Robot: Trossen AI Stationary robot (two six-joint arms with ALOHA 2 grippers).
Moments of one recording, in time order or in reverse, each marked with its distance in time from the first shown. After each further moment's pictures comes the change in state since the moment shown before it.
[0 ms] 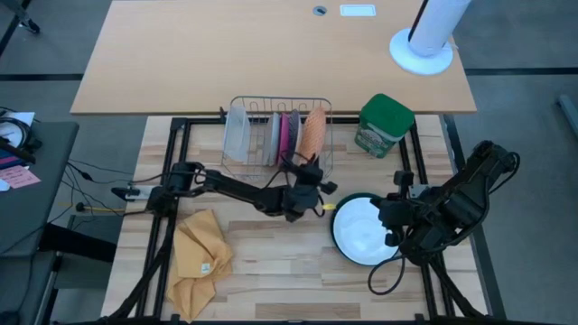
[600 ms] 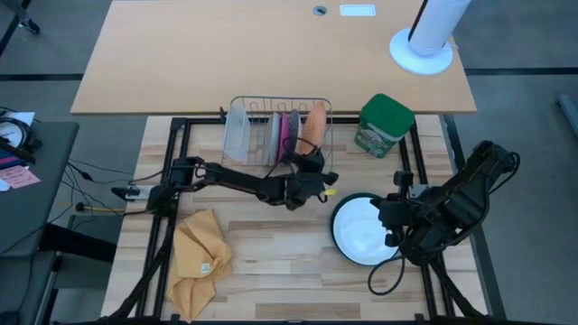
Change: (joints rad) left arm 0.073 0.000 0.037 -0.135 0.094 -0.128; right arm 0.000 0.000 -0.001 0.003 -0.004 -0.001
